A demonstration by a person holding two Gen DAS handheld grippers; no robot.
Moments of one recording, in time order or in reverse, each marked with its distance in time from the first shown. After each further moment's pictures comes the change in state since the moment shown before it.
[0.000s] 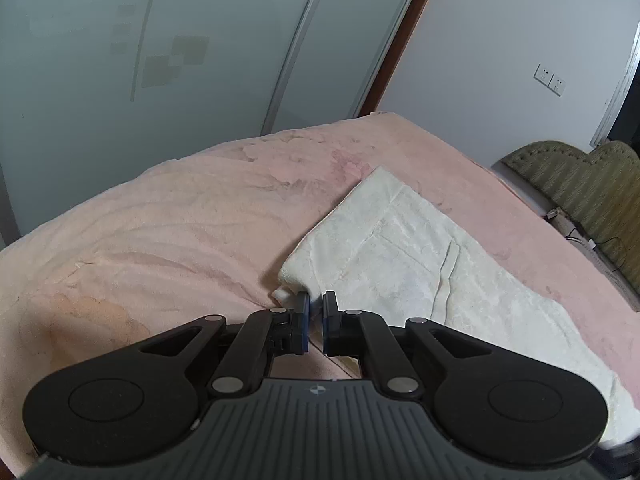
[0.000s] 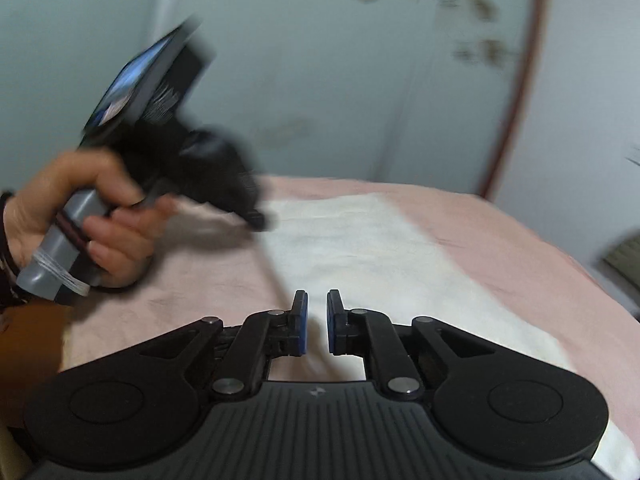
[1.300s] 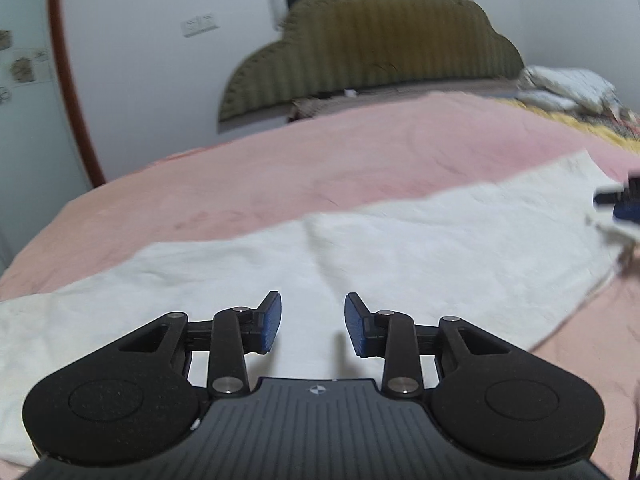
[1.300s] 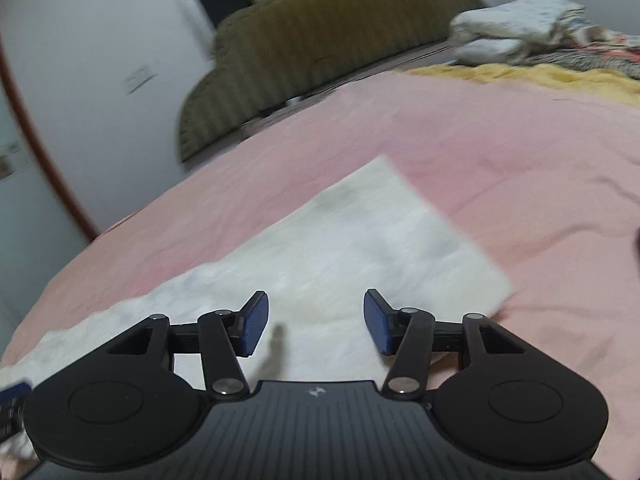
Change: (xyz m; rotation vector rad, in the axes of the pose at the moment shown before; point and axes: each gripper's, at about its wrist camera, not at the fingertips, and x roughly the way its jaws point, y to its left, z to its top) left arm -0.043 -0.310 -0.194 0.898 -0.055 -0.411; right arm -0.289 -0.244 -0.260 1.165 -0.021 -0.877
